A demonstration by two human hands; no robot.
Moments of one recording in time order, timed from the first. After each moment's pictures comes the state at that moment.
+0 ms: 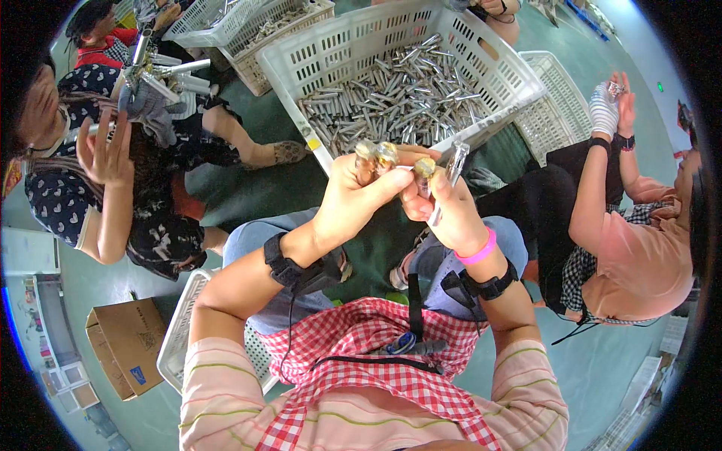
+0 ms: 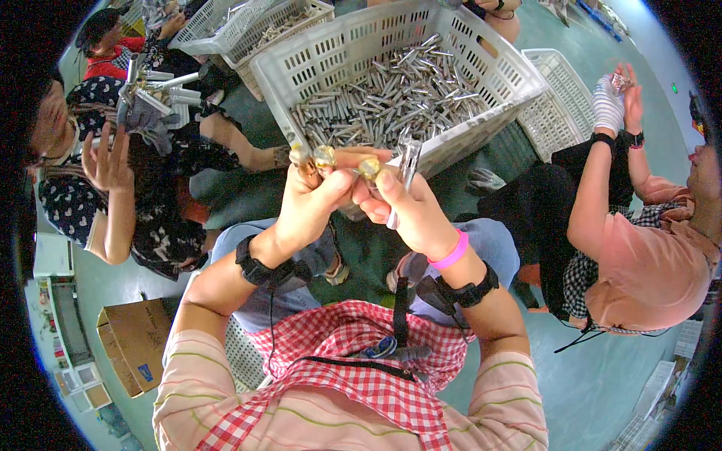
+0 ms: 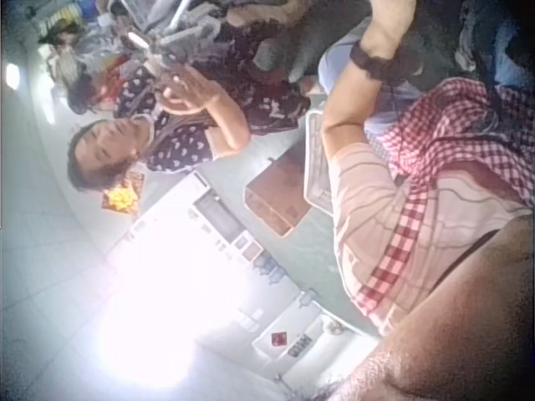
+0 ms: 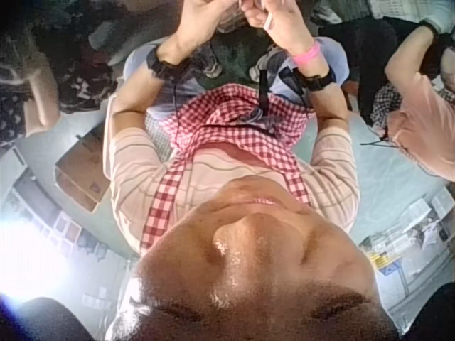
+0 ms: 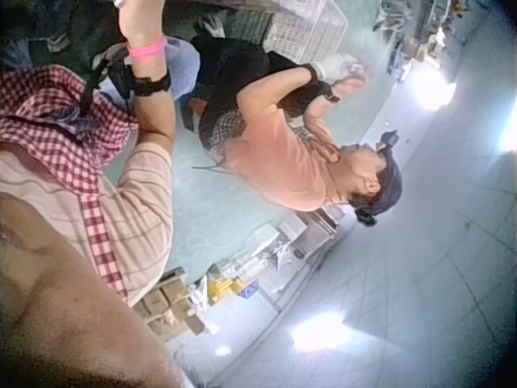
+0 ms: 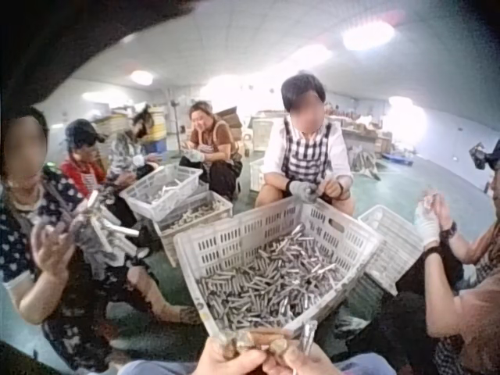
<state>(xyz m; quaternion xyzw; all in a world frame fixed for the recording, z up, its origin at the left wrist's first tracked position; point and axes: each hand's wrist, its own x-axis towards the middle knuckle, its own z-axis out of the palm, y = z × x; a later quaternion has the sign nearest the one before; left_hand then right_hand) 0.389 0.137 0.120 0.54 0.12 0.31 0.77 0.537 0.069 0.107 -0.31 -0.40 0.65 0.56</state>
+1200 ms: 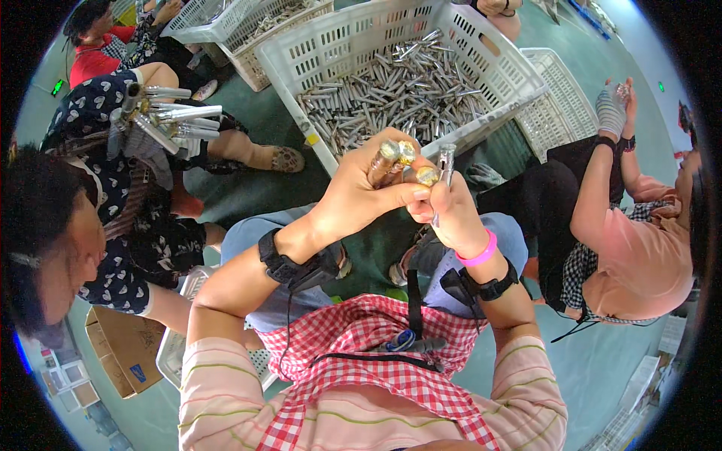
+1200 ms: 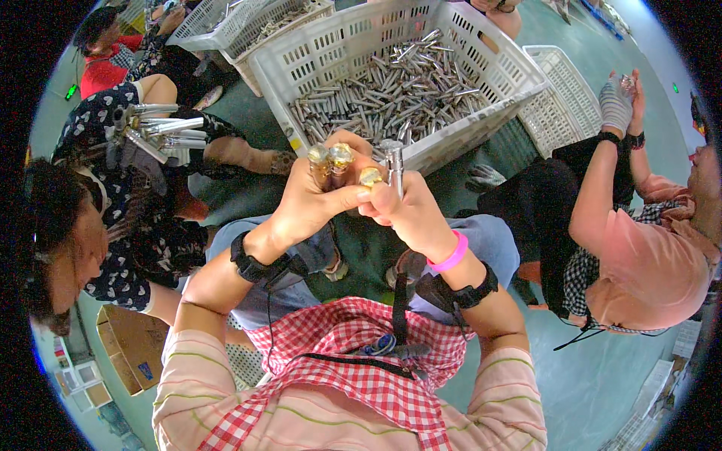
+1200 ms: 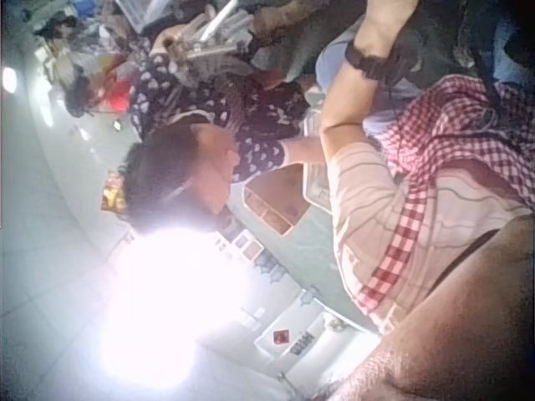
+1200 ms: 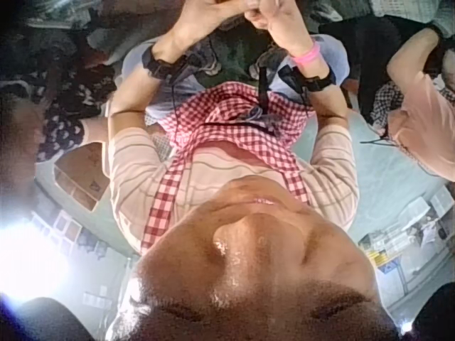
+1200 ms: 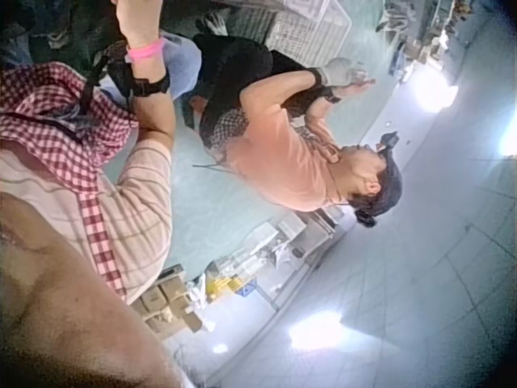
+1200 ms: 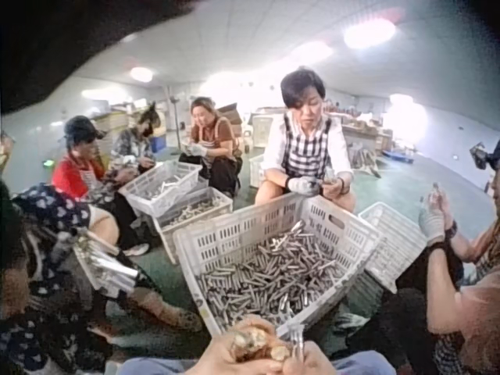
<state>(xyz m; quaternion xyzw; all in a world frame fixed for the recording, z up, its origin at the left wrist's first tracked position) 0.391 0.141 0.119 0.62 0.12 0.34 0.70 0.540 0.063 0.096 -0.39 -0.42 0.62 0.54</state>
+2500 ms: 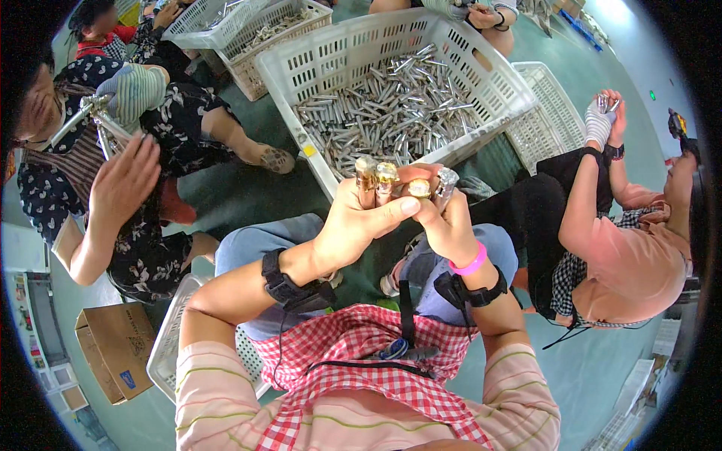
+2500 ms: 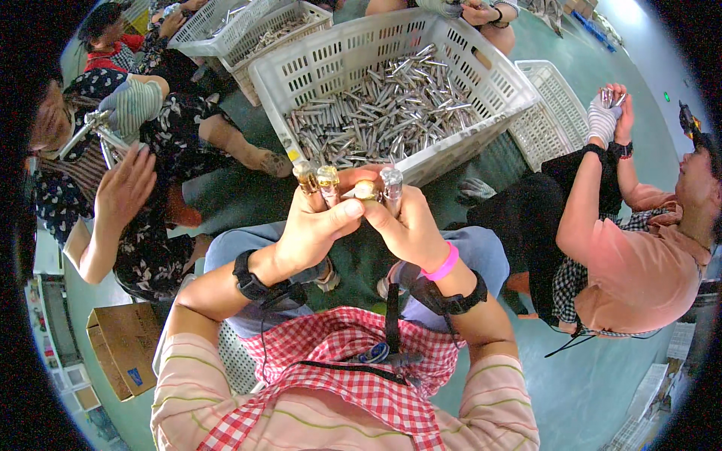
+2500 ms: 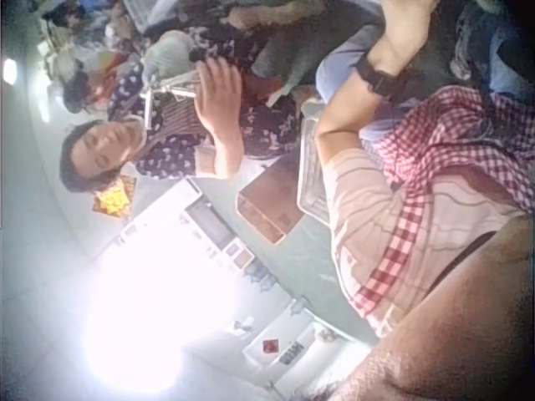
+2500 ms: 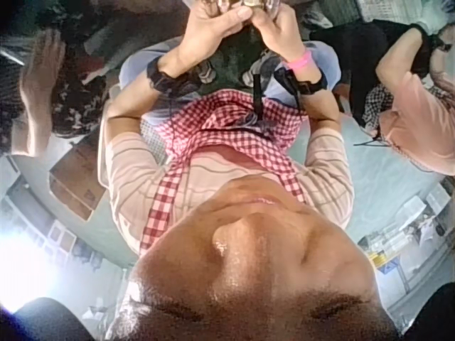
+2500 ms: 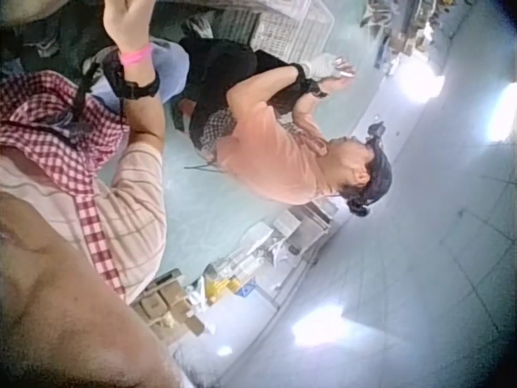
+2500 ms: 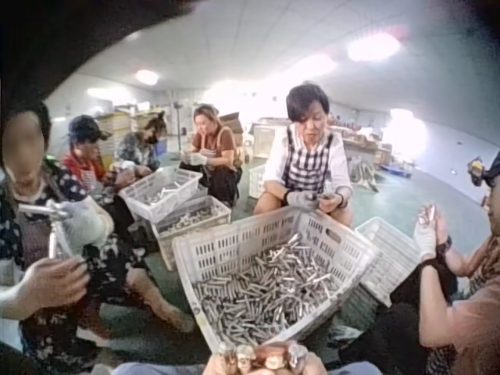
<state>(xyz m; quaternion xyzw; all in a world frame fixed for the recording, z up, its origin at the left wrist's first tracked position) 0.384 0.120 0.111 0.47 0.12 0.32 0.81 0.533 0.064 0.119 -0.43 -0.61 0.39 0.54</state>
